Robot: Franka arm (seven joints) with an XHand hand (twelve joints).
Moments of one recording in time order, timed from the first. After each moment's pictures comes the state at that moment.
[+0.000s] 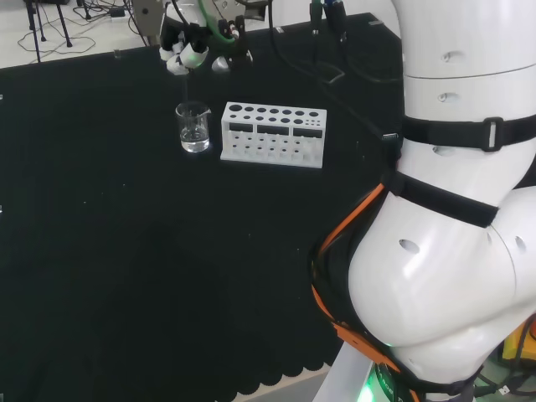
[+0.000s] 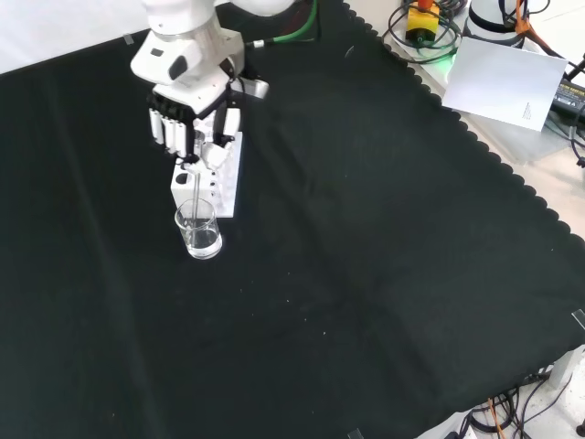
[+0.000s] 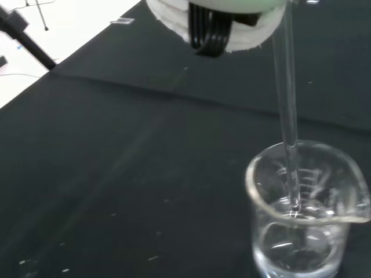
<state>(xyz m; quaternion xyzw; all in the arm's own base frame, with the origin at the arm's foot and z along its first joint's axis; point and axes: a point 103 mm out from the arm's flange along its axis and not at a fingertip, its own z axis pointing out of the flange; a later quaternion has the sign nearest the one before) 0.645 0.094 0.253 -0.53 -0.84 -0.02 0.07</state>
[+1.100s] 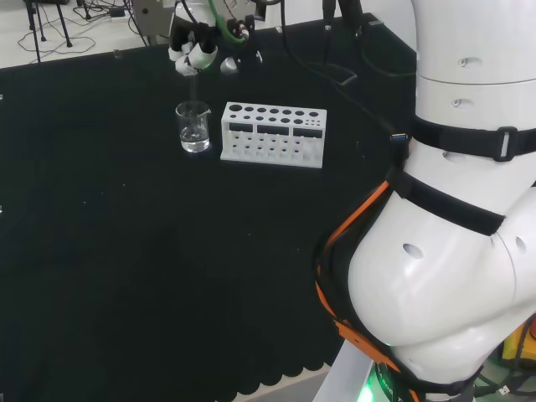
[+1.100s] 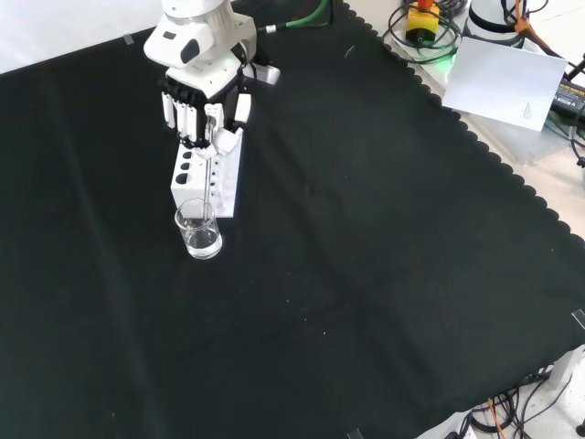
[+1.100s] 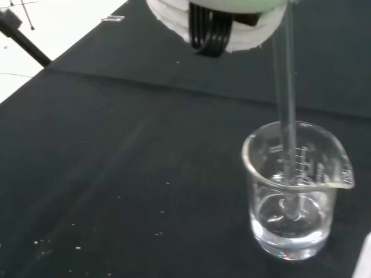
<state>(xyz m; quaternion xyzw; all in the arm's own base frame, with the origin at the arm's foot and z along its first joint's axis) 0.614 0.092 0.263 -0.54 -0.84 -0.01 0.07</state>
